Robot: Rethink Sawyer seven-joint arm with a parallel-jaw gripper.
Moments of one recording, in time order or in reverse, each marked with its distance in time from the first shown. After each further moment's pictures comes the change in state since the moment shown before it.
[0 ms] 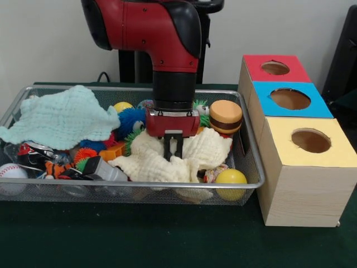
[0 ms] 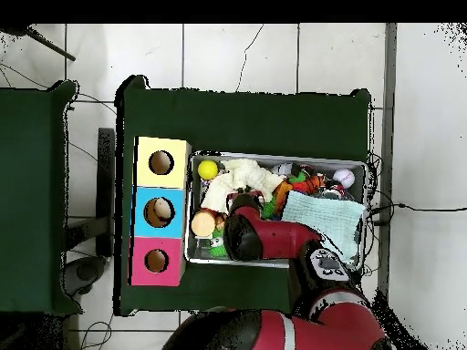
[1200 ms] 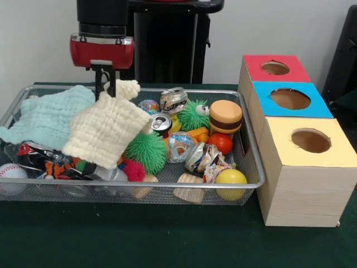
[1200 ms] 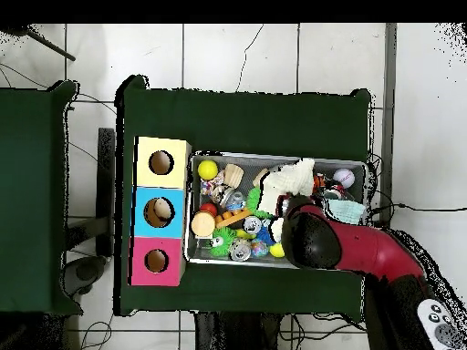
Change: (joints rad) arm -0.349 -0.387 0.239 0.116 -0.077 0.465 0.000
